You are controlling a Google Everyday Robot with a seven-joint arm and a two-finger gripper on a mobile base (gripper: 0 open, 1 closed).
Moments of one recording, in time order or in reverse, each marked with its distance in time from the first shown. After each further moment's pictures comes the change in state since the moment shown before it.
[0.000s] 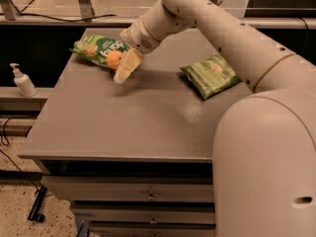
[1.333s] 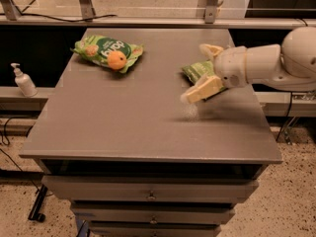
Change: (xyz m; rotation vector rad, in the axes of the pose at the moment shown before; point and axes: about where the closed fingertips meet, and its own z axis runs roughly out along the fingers) arm 0.118 0.087 -0.174 0.331 -0.260 0.187
